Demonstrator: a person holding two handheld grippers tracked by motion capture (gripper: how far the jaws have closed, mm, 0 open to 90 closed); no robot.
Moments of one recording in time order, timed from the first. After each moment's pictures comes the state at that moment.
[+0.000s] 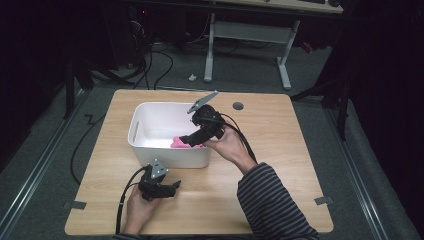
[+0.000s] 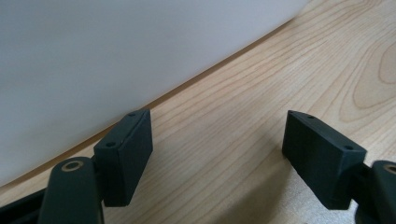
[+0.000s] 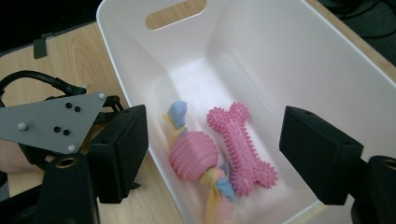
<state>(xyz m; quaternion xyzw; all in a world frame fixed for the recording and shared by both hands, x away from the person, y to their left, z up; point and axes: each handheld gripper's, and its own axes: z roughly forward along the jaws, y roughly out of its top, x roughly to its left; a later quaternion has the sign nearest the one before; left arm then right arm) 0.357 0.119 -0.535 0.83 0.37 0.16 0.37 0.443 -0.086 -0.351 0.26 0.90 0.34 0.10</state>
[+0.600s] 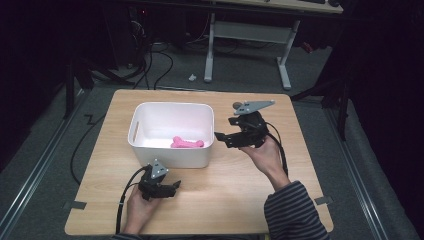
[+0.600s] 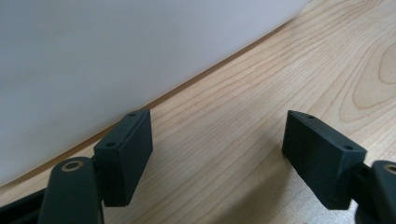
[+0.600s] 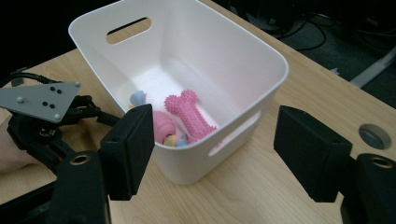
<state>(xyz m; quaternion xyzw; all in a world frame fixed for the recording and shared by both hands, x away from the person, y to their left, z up) 0.357 0.119 -0.536 0.83 0.37 0.16 0.37 0.400 -0.186 -0.334 0.33 0.84 0.40 0.16</state>
